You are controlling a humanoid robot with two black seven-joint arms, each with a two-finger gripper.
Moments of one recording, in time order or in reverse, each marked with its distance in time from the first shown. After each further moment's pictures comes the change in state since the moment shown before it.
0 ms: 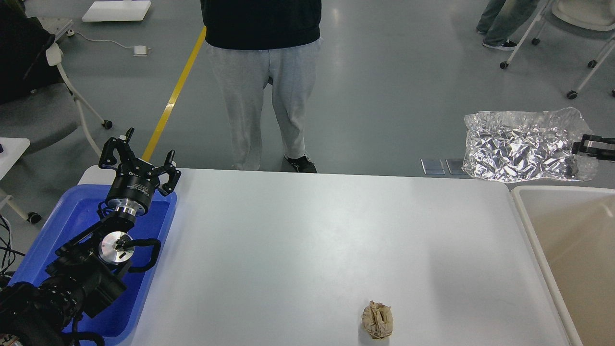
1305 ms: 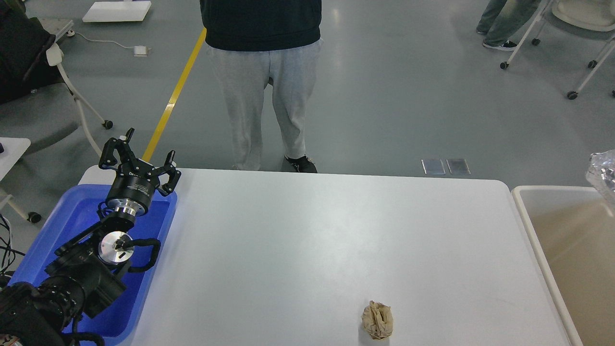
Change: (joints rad) left arm 0.001 0.000 0.000 0.001 0.000 0.002 0.000; right arm -0.551 0.131 0.005 -0.580 0.930 -0.270 0.095
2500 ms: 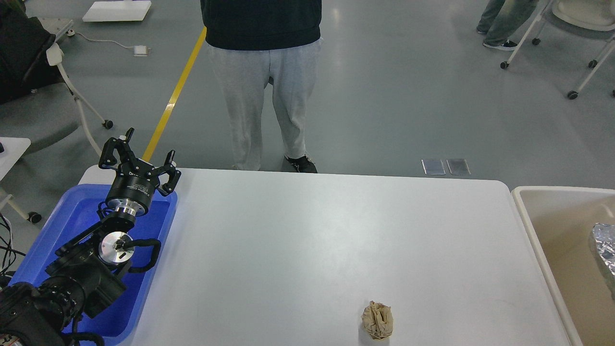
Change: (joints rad) left arm 0.000 0.000 0.000 0.000 0.000 0.000 0.000; right arm -0.284 0.540 0.248 -0.709 0.108 0.003 0.017
